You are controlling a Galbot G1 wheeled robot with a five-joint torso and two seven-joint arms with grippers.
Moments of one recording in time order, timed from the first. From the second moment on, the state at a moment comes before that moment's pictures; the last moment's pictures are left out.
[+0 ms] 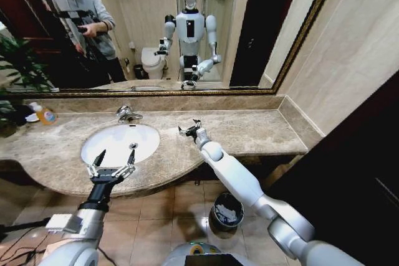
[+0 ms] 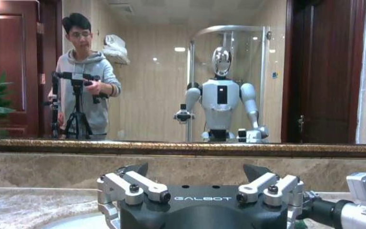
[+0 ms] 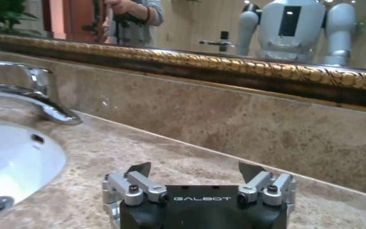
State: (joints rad) left arm 1.84 -1.36 -0.82 -2.47 -0.37 0.04 0.05; right arm -0.51 1.42 -0.14 1.25 0.30 -0.18 0.13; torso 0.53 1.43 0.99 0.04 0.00
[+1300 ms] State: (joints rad) left arm 1.84 -1.36 -0.82 -2.47 -0.37 0.04 0.05; right arm -0.52 1.38 -0.07 1.17 0.27 -0.16 0.12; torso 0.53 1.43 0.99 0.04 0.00
